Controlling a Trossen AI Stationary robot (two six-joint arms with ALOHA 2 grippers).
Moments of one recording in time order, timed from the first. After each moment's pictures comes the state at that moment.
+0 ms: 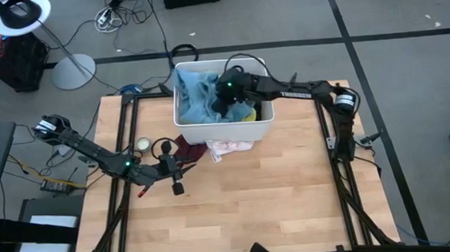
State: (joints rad) left arm -0.47 1.04 0.42 0.24 -0.76 -0.06; right arm -0.41 1.95 1.60 -0.41 0.16 0.19
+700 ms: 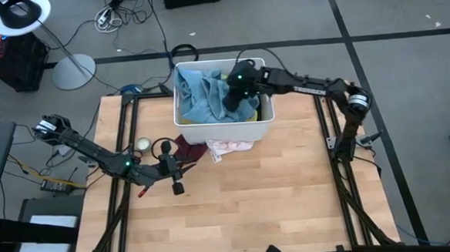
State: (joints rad) left arm -0.47 1.04 0.42 0.24 -0.77 -0.08; right arm -0.44 1.79 1.58 -0.60 0.13 0.21
